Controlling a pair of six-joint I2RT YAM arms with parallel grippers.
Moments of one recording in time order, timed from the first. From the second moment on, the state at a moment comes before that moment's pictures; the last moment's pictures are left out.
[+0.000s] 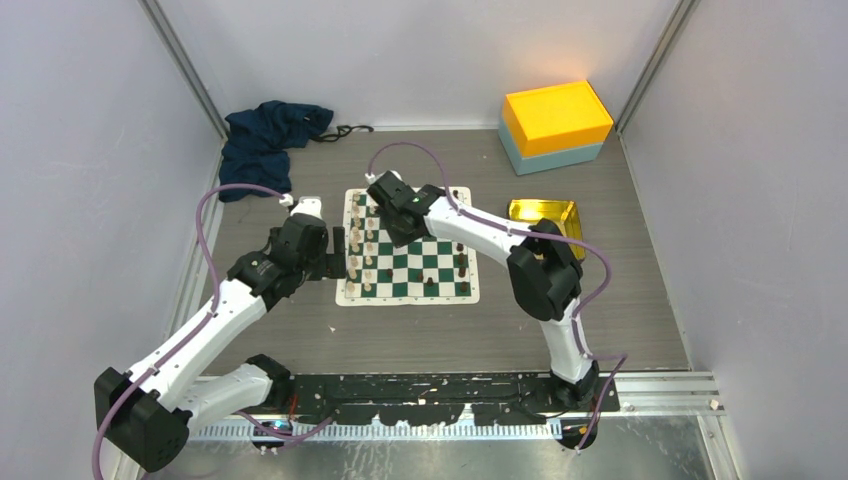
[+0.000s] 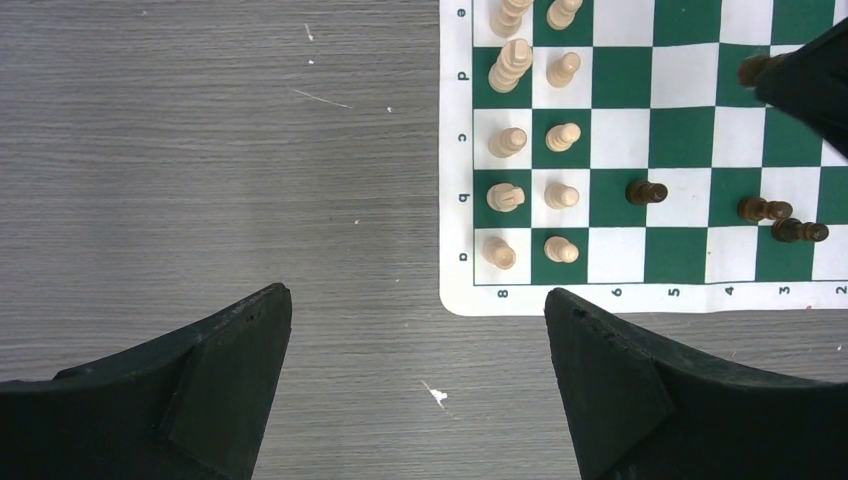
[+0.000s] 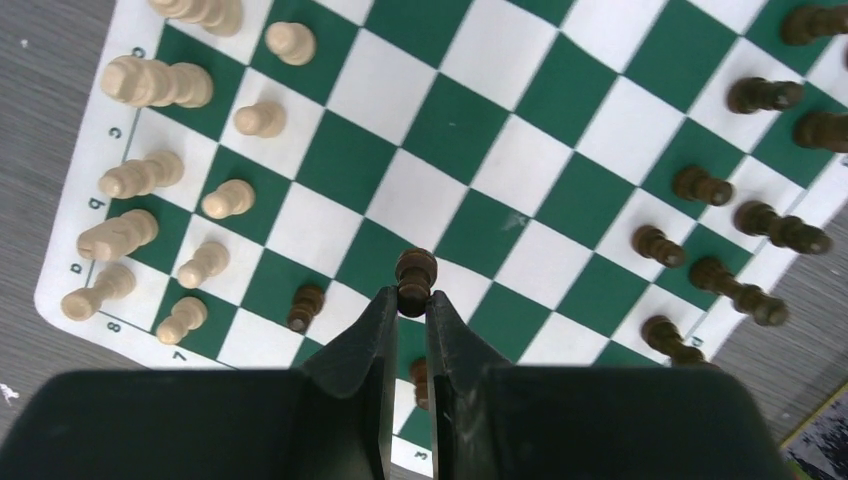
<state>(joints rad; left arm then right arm) -0.52 1.00 0.84 -0.68 -0.35 -0.39 0.85 2.06 1.72 -0.68 0.21 0.29</state>
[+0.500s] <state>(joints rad) -0.52 1.01 0.84 -0.68 -0.35 -0.40 0.74 1.96 1.58 -0.69 0.24 0.30</state>
